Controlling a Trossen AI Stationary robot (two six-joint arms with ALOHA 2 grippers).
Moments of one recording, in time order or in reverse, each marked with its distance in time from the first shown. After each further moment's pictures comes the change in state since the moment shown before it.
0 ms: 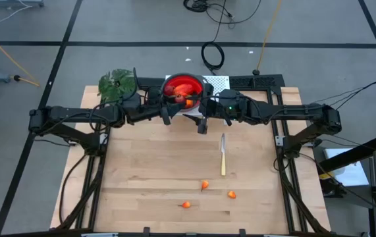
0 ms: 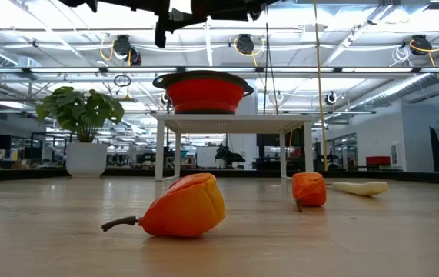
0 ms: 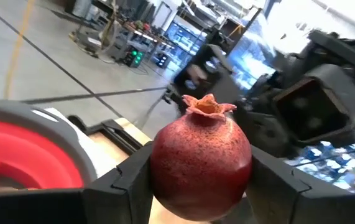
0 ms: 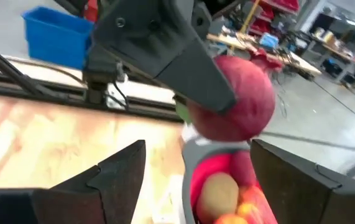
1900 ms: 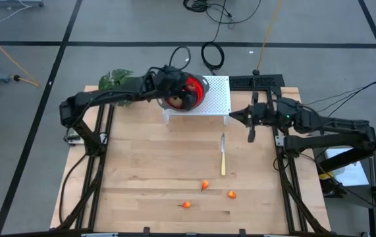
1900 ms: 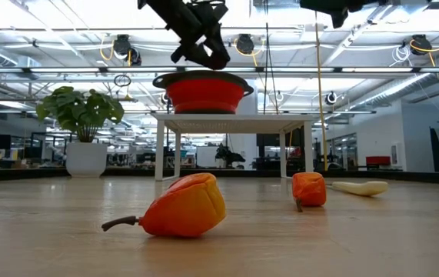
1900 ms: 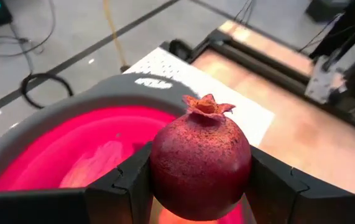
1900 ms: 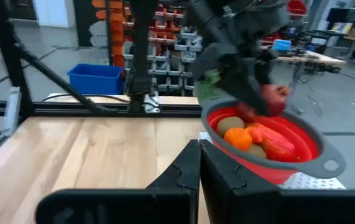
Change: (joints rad) left arm 0.192 0.393 0.633 -0.862 0.014 0.326; right arm -0.026 -0.712 -0.514 -0.095 -0.091 0.215
